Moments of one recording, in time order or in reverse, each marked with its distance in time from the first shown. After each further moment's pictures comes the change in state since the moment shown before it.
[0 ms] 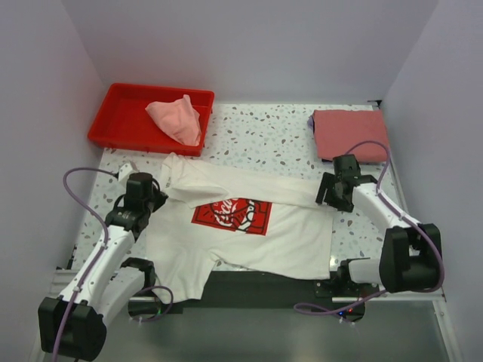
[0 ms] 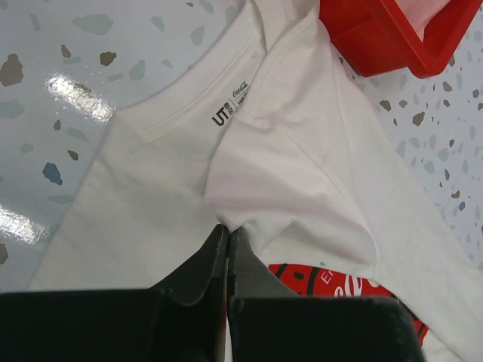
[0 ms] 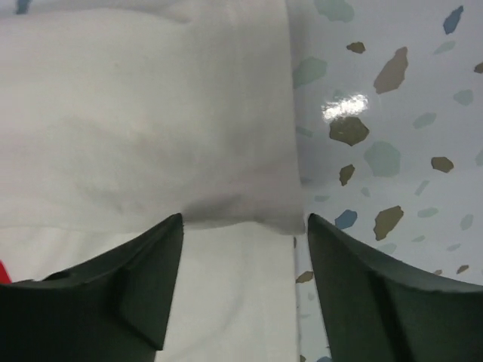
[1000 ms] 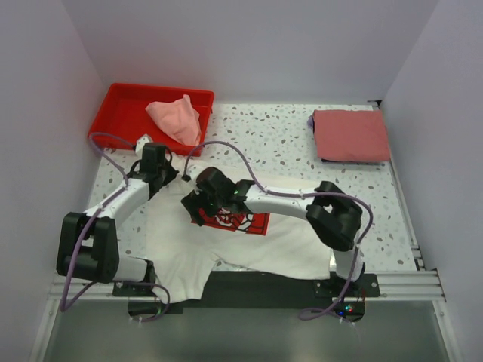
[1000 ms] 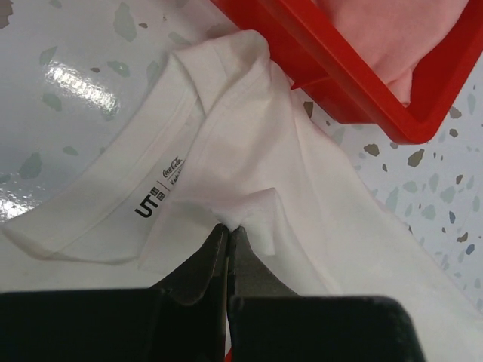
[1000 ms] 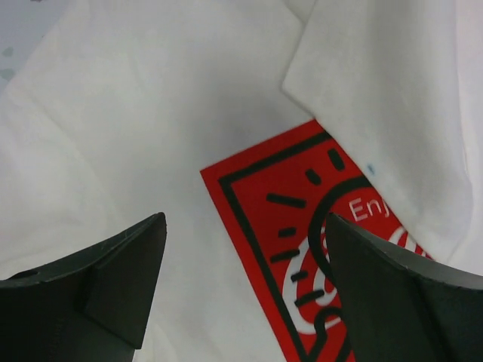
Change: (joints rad) left arm 0.015 0.545 0.248 0.235 0.058 0.063; right arm 0.958 0.594 0.609 0.367 -0.160 -0.204
